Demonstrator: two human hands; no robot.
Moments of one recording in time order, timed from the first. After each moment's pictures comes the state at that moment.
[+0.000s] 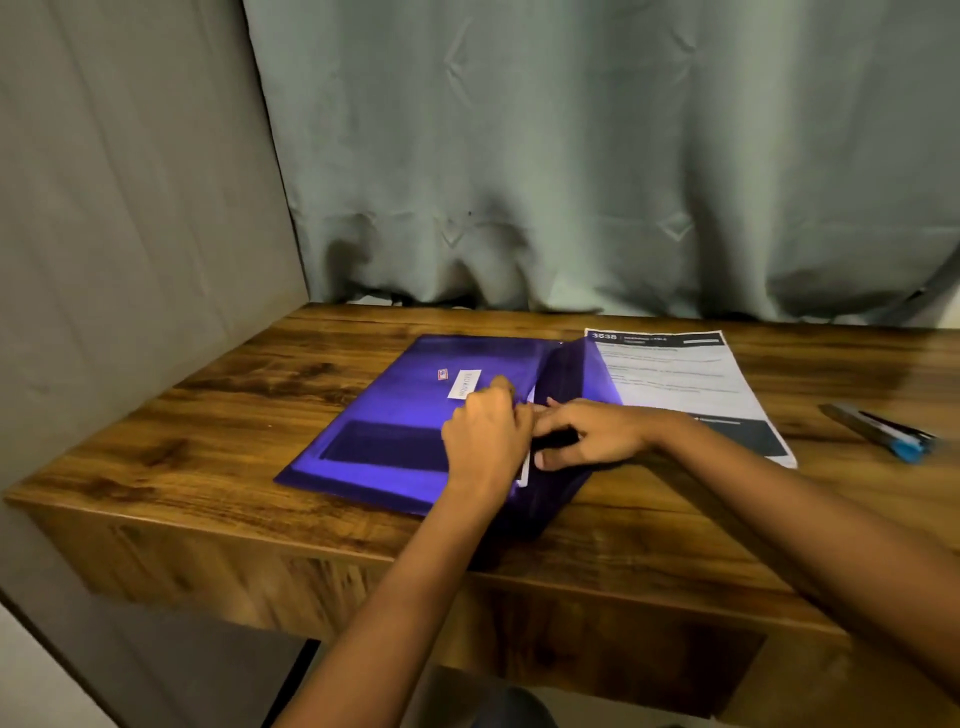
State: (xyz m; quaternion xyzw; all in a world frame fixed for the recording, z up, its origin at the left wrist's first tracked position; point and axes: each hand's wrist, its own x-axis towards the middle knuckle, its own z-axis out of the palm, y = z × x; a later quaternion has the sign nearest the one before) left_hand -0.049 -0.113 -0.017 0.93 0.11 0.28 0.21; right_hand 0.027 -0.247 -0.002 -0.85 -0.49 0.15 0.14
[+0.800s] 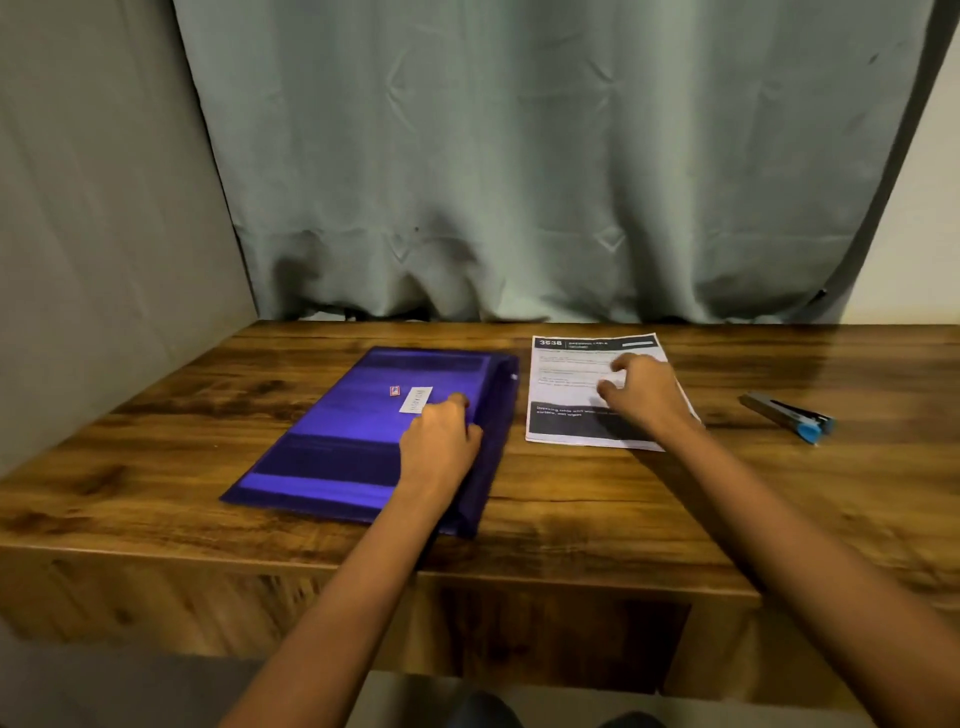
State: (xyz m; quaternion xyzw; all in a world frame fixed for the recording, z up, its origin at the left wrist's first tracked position) left_hand -0.044 -0.110 -0.023 0.95 0.06 0.23 0.19; right_hand 0.057 -0.333 -0.006 -0.95 -0.06 -0.18 0.26
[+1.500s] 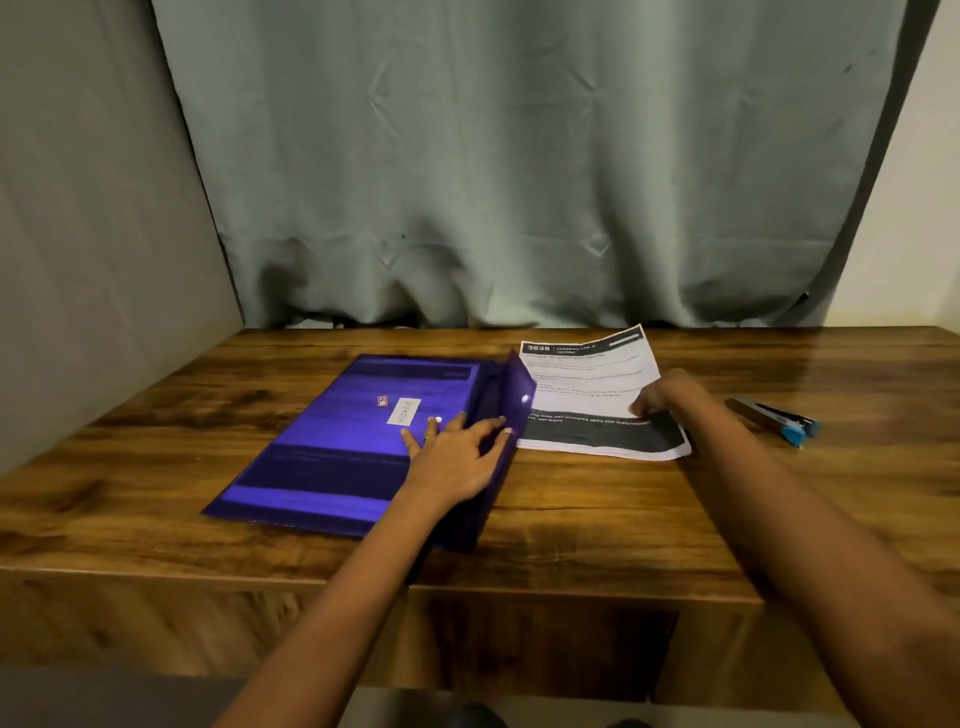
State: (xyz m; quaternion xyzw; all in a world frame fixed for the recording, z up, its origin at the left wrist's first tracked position) left_hand -0.030 -0.119 -0.035 0.98 0.01 0.06 0.18; right_hand 0.083 -0.372 0.009 -0.94 0.16 0.02 0.30
